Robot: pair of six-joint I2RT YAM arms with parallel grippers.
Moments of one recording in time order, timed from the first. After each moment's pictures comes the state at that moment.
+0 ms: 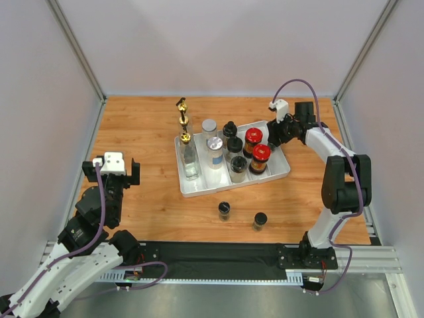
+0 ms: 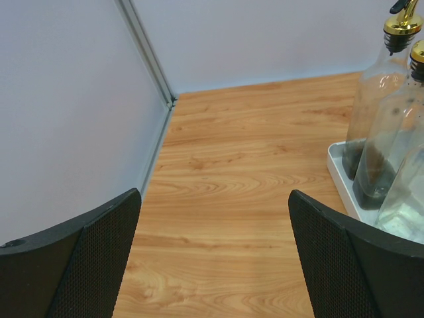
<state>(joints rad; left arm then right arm) -0.73 0.34 0.70 -0.34 -0.85 0.24 0.05 1.78 1.28 -0.32 -0.44 -0.45</state>
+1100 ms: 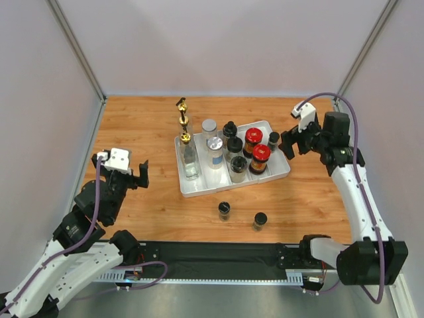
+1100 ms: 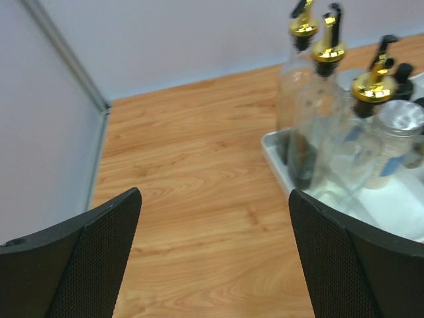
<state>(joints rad) -0.73 0.40 0.78 -0.44 -0.66 0.14 0.01 1.21 1.12 -0.51 -0.44 -0.42</state>
